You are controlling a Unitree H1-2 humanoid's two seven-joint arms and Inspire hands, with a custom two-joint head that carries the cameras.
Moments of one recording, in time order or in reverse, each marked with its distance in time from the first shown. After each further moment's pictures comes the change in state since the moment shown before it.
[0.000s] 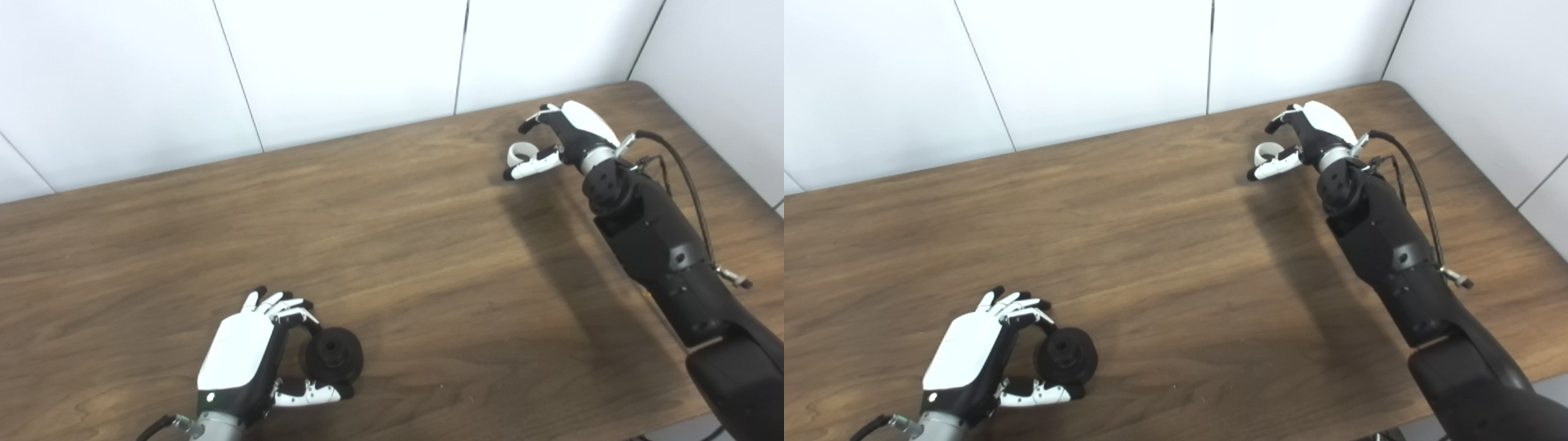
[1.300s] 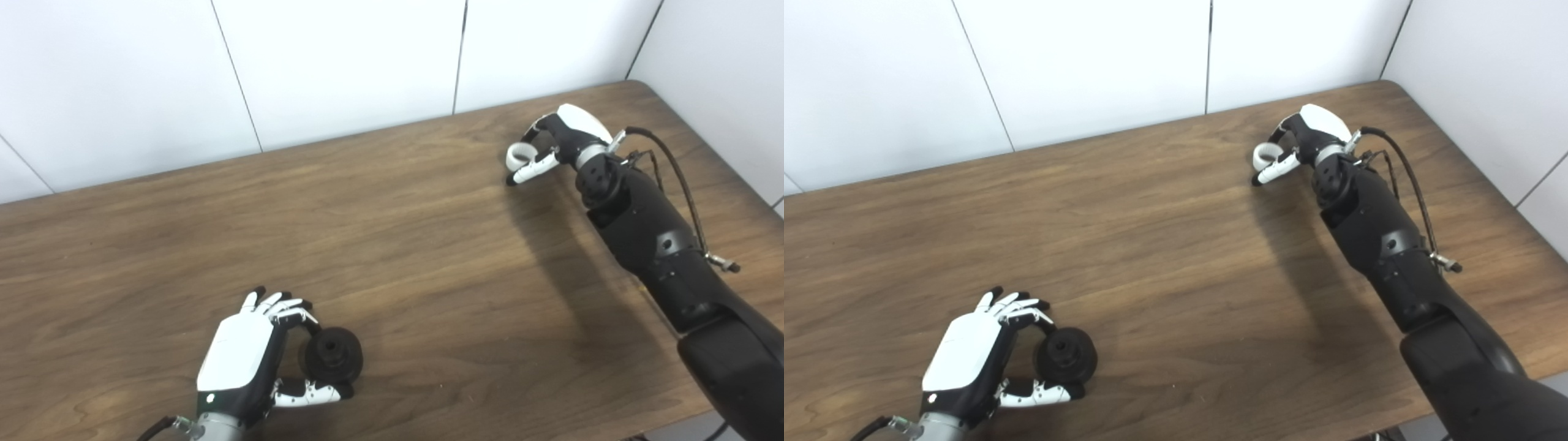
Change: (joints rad) left arm 0.005 -0.006 0.001 -0.004 0.010 0.001 -0.001; right arm -0.035 0.004 0.028 0.091 0.002 -0.022 -0.022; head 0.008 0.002
